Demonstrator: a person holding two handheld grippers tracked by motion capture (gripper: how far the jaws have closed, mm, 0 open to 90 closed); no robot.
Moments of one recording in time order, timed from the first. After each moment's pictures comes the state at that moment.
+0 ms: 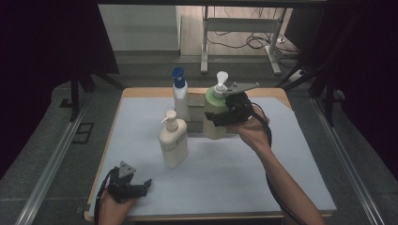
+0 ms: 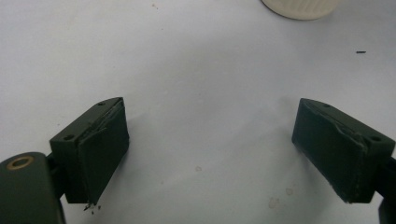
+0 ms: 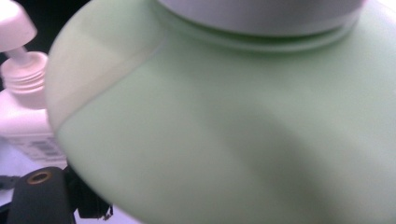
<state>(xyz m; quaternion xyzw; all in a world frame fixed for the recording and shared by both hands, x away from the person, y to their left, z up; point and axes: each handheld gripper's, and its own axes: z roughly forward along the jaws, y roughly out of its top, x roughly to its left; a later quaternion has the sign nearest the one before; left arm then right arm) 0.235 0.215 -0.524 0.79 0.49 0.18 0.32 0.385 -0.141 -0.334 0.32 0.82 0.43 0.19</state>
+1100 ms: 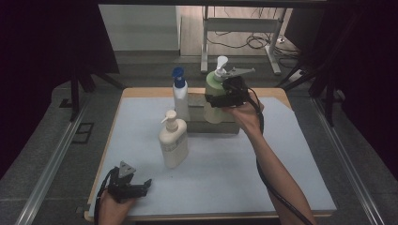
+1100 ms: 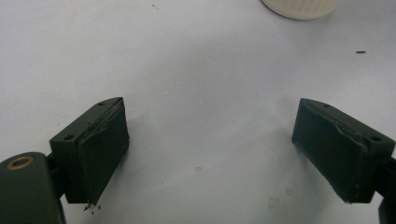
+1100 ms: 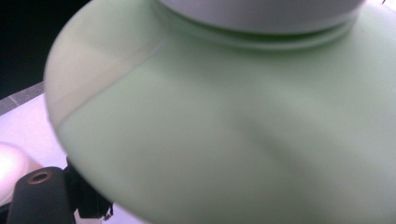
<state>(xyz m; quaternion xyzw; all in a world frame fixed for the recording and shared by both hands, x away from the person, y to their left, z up) 0.234 0.216 -0.524 0.79 0.49 0.18 0.32 0.438 -0.135 -0.333 0.37 0.79 0.43 0.22</state>
